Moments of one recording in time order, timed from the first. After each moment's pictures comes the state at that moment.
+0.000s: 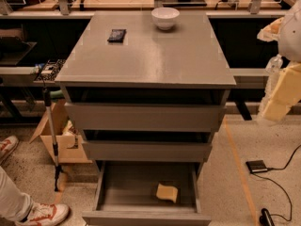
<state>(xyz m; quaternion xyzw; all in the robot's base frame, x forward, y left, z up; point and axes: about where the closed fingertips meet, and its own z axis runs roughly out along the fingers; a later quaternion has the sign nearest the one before) 0.437 -0.209 1.000 -0.60 0.77 -0.06 0.19</state>
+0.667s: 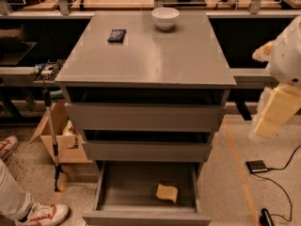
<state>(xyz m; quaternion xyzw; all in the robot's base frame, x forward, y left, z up) 0.430 -0.209 0.965 -0.59 0.79 -0.04 0.18</state>
